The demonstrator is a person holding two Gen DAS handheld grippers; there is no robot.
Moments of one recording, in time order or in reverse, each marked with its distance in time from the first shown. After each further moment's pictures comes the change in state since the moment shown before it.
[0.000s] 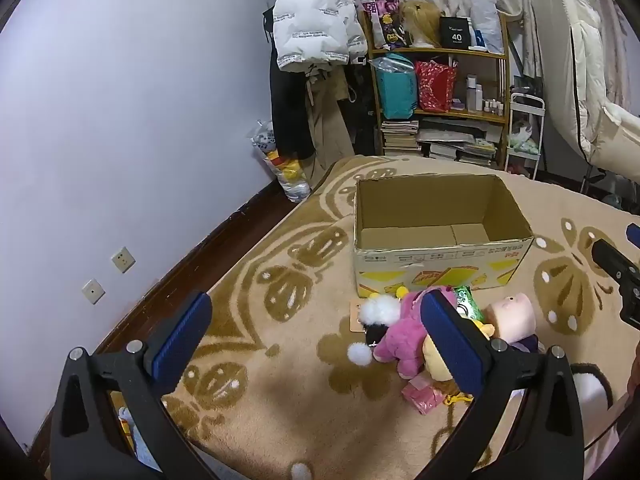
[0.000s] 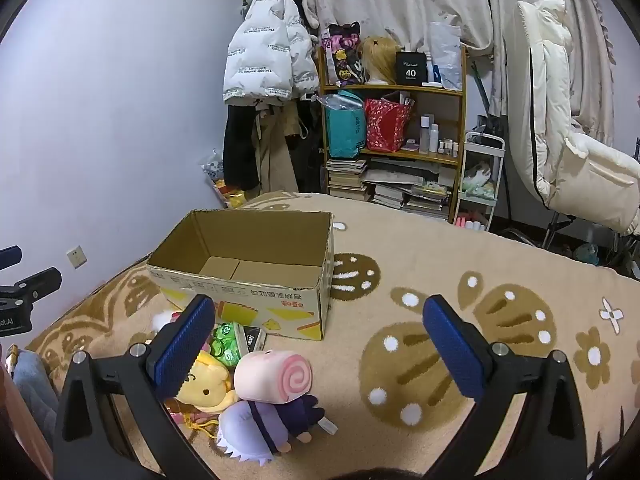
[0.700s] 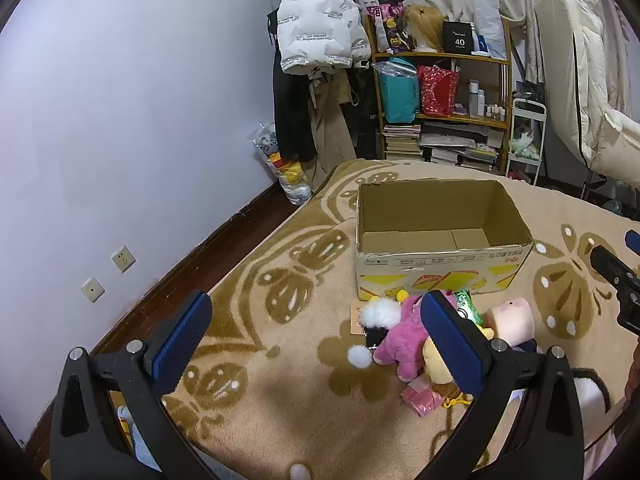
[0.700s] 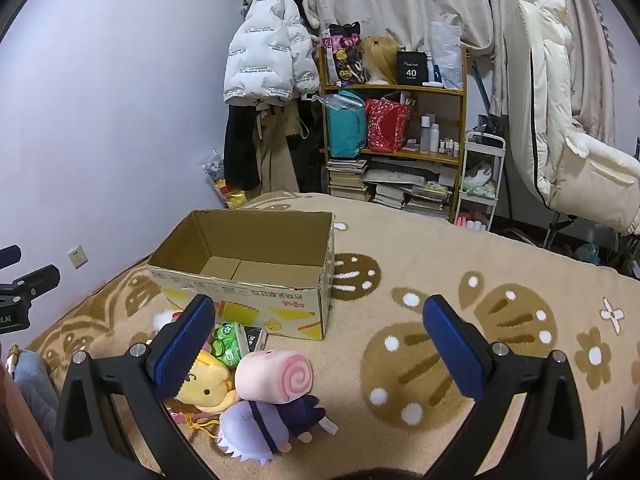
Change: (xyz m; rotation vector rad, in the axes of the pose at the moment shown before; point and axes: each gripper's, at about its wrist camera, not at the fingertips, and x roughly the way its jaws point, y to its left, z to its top) left arm -0.006 0.001 0.002 -0.007 -0.007 0.007; right arm 0.002 0.001 -0.001 0.007 -0.013 0.002
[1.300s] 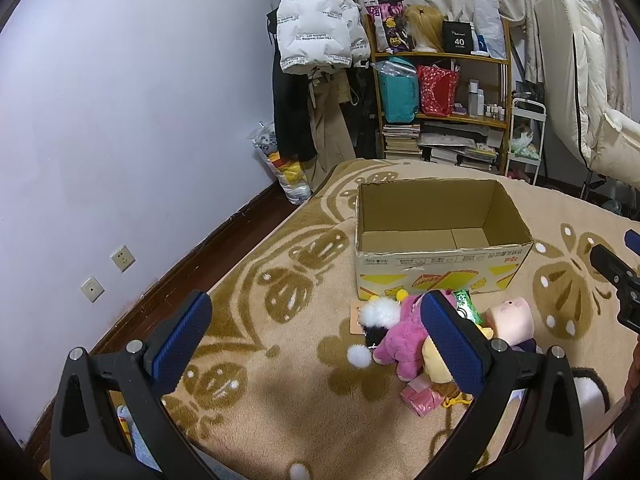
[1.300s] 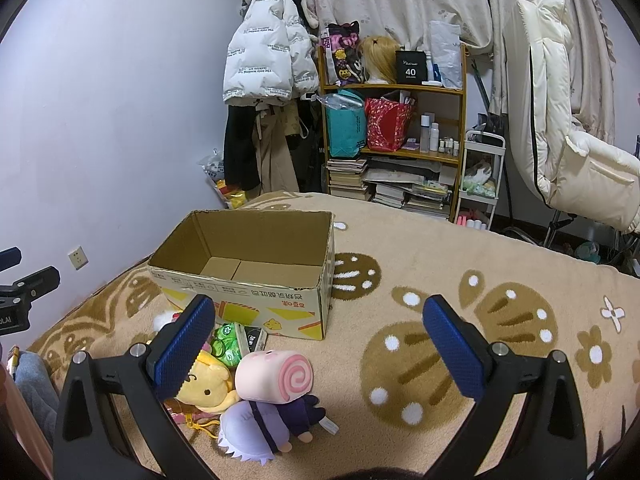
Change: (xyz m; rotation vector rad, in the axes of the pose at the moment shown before) left arm 0.001 0.002 0.000 -0.002 0.002 -0.004; right arm -0.001 0.000 0.000 0.002 0.001 0.002
